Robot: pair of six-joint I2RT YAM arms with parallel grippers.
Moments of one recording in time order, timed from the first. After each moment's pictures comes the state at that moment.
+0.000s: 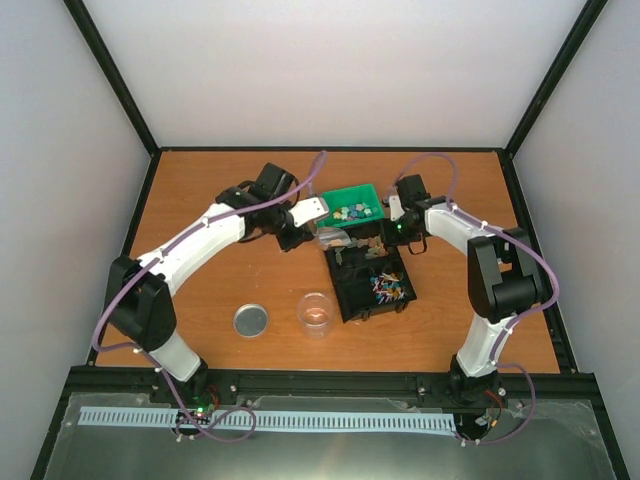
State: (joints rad) left arm -0.55 1.60 1.33 -0.73 0.35 0.49; right arm 0.28 1.82 1.21 -0.56 -0.25 0.09
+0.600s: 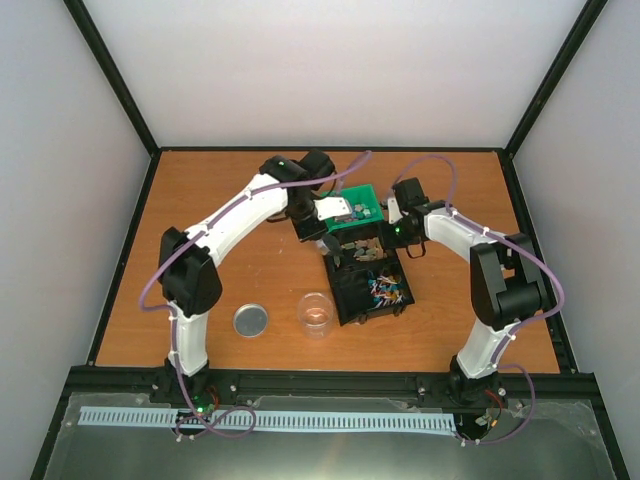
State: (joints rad) left arm -0.66 1.94 1.86 -1.25 0.15 0.52; right arm 0.31 1.76 1.16 -0.54 -0.22 0.12
